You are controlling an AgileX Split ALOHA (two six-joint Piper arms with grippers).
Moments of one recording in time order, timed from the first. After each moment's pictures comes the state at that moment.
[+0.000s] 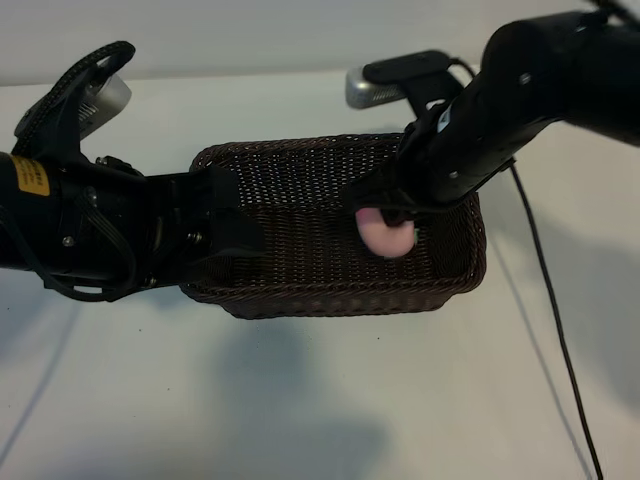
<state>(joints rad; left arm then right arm) -0.55 1.16 -0.94 -0.43 0.76 -0.48 0.64 1.79 -1.27 0.29 0.72 0.01</state>
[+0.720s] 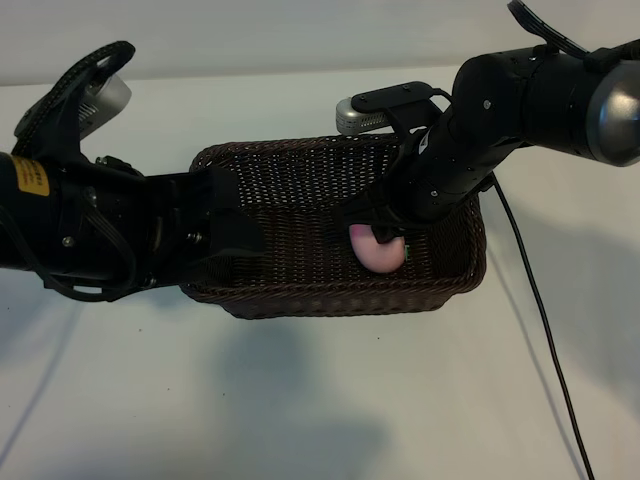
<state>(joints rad) -0.55 1.16 -0.94 -0.43 0.76 -0.48 0.64 1.88 -1.27 0.31 0.68 -0.01</state>
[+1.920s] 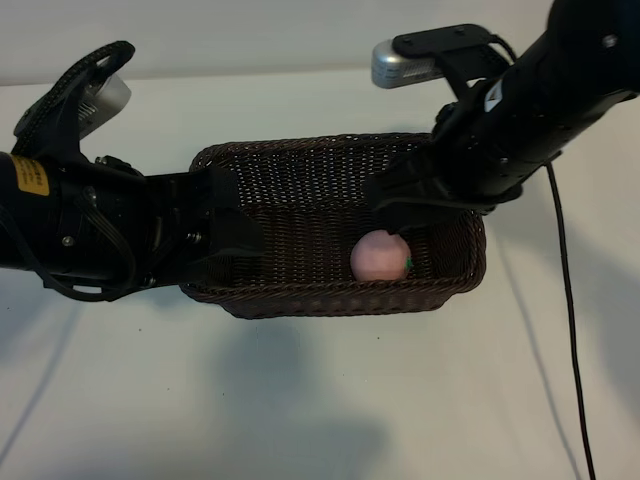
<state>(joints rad) -0.55 1.16 -0.94 -0.43 0.76 -0.48 0.64 1.58 -1.27 0.29 0.95 0.07</state>
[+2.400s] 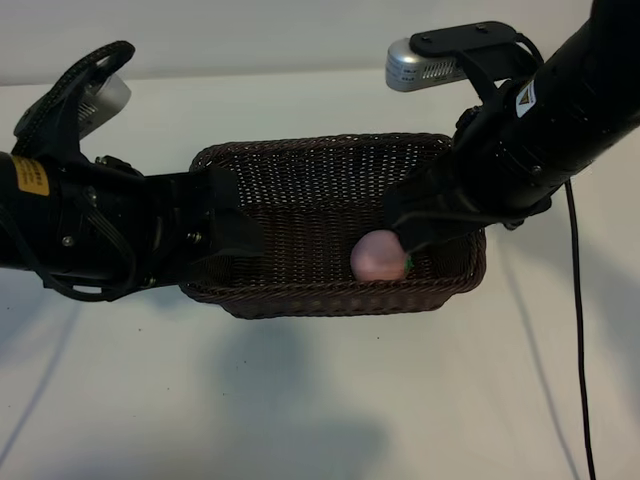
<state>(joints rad) -0.55 1.16 -0.94 -0.43 0.76 -0.48 0.68 1.49 -1.27 0.27 1.05 0.13</state>
